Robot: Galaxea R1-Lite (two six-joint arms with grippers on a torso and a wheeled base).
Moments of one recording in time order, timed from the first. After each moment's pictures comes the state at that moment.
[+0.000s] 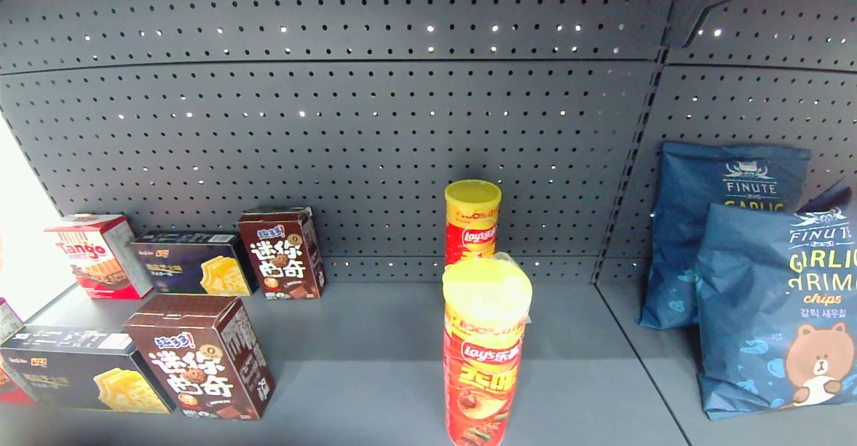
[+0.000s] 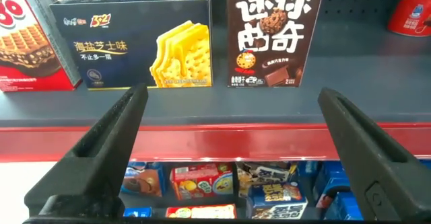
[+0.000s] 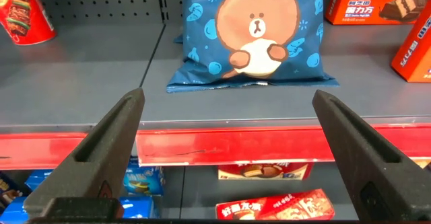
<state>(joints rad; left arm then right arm) 0.00 0.00 0.00 0.00 -0.01 0.00 0.00 0.01 0.00 0.01 -0.02 0.02</state>
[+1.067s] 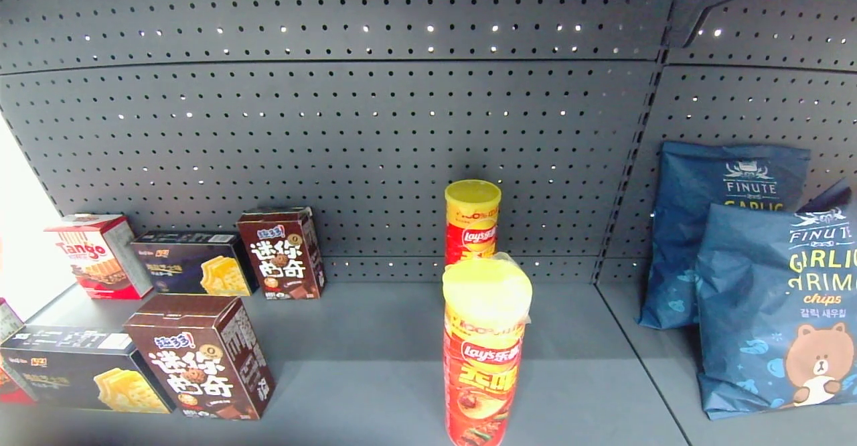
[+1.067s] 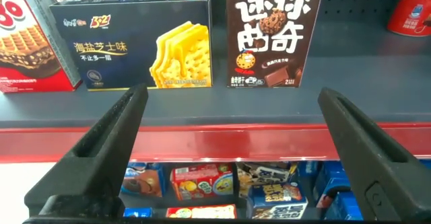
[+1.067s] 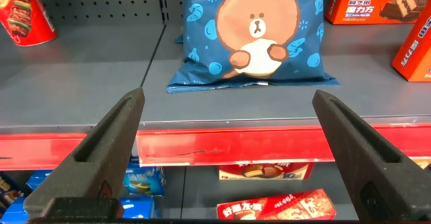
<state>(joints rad) 0.00 0.00 0.00 0.00 -0.01 0.01 0.00 0.01 0.00 0.01 -0.02 0.02</state>
